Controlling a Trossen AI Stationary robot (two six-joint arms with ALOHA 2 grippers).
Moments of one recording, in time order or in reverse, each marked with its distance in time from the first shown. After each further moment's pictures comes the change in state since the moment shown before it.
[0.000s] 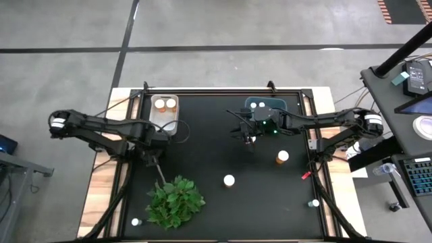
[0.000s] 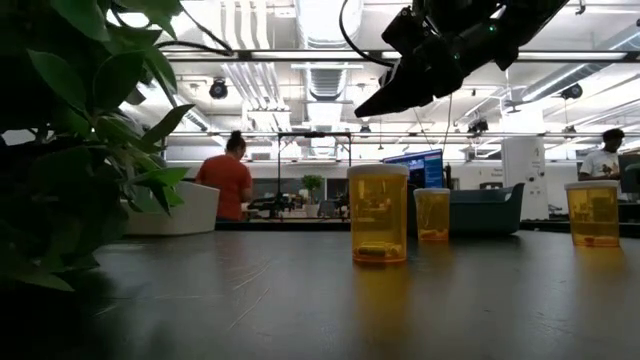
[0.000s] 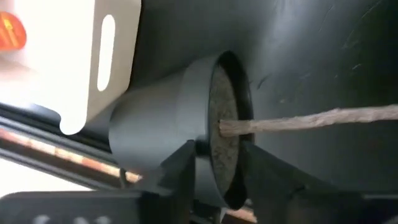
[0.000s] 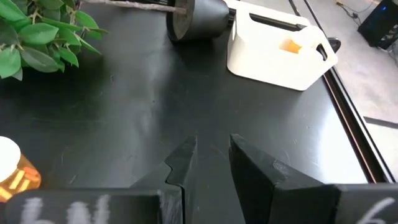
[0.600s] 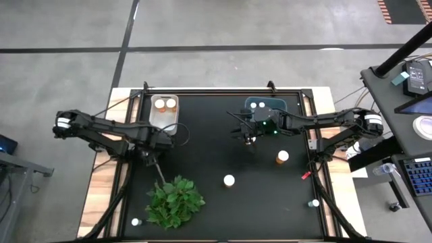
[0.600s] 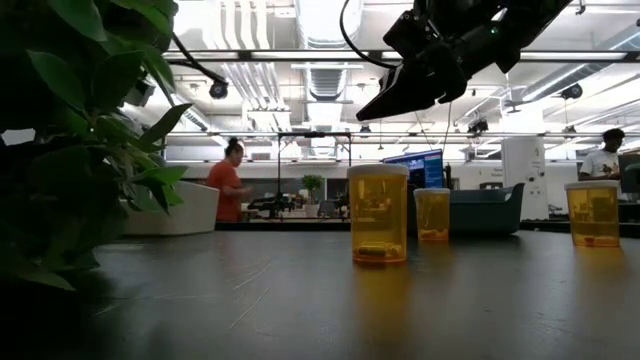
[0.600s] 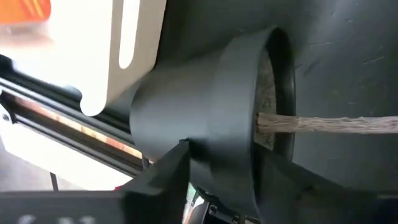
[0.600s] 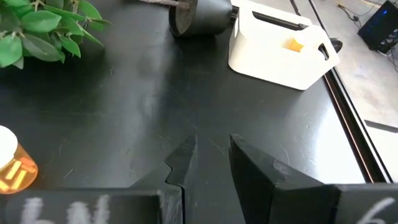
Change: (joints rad) left arm 0.000 0.051 -0.067 -0.015 -0.086 -0.050; right arm 0.000 0.000 -0.014 0.006 0.000 -0.032
